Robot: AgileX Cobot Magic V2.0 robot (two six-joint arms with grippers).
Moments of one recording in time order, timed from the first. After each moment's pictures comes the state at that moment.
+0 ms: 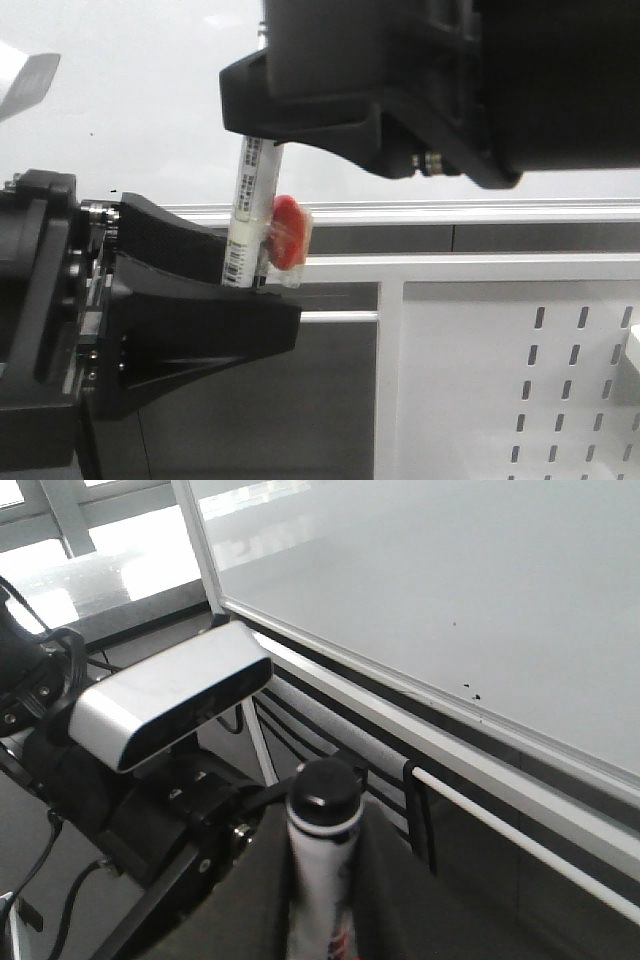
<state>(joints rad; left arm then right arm) -0.47 1.64 -0.34 0.95 -1.15 -0.27 0.92 1.20 -0.41 -0.07 -0.60 0.15</state>
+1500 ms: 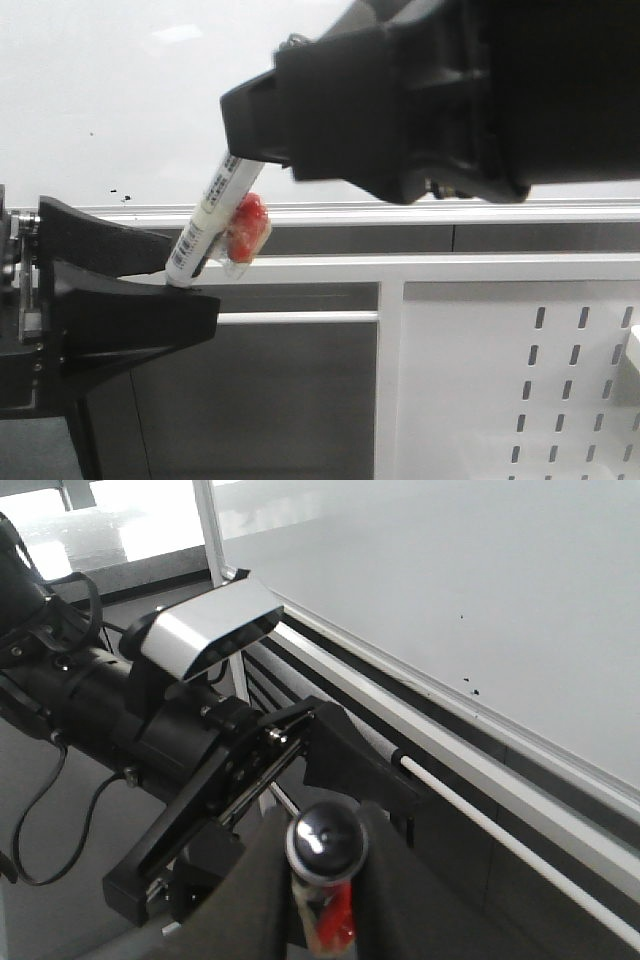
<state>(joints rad) -0.29 1.64 -0.28 0.94 -1.14 -0.27 0.92 1.19 -0.42 -0.11 -0.56 0.08</state>
